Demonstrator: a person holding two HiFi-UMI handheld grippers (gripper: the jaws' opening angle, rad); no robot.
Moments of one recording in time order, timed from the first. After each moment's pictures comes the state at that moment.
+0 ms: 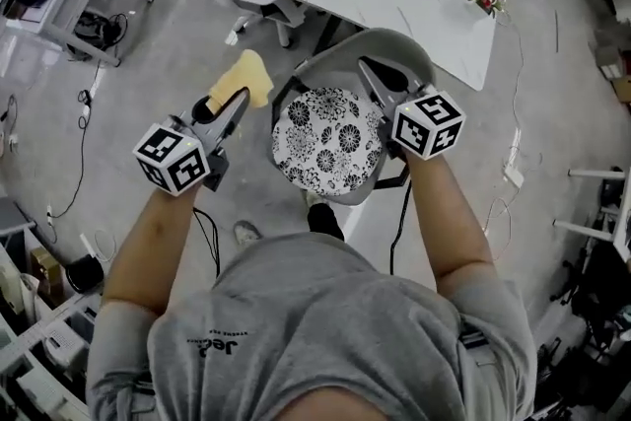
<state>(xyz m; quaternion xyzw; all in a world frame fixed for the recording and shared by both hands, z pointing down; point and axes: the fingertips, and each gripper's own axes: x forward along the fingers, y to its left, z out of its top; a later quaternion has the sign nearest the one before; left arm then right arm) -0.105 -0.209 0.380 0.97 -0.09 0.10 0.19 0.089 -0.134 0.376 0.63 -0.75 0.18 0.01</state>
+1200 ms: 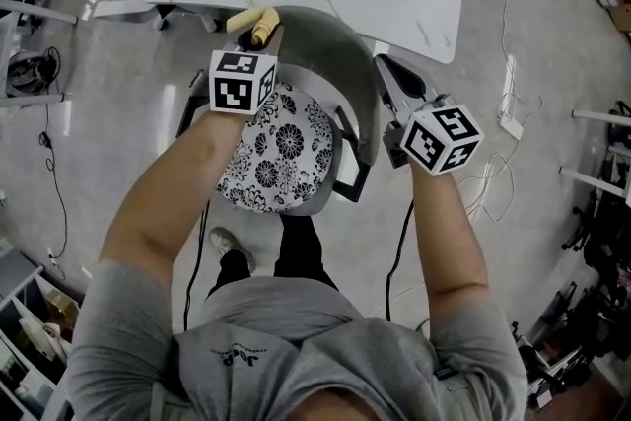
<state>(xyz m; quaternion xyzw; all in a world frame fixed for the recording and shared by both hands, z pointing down) 0.280 -0.207 0.637 0.95 -0.11 0.27 0.10 0.346 -0.030 0.541 0.74 -0.62 0.25 -0.02</state>
